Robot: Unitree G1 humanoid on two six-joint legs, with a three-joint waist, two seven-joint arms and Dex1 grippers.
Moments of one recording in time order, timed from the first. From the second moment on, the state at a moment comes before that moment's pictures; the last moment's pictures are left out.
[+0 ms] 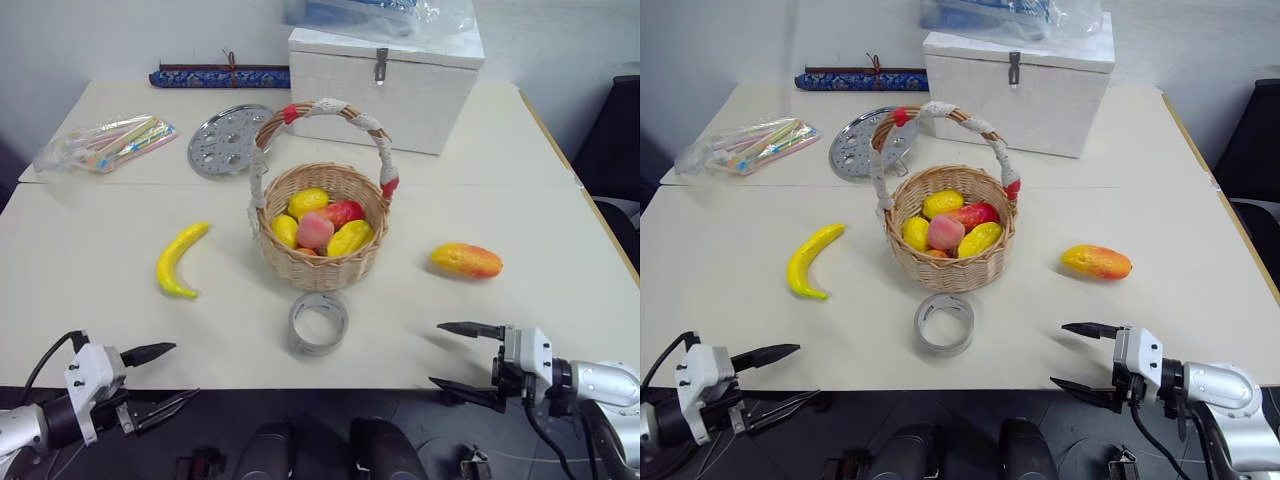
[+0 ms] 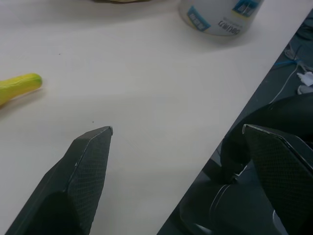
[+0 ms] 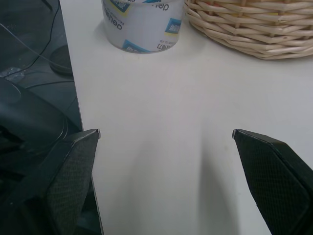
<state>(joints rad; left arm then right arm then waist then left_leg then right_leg) 0.57 0.72 0.52 -0.39 -0.51 0.16 -1.04 0.20 -0.74 -0.16 -0.11 0.43 -0.16 1.22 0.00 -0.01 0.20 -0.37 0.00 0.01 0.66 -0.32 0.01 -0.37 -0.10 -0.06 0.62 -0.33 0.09</state>
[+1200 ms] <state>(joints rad) 0.33 0.80 0.29 -0.54 -0.53 0.25 -1.07 -0.61 -0.70 0.51 -0.26 0.22 0.33 1.47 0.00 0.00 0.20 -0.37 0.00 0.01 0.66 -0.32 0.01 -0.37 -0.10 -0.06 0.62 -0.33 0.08</state>
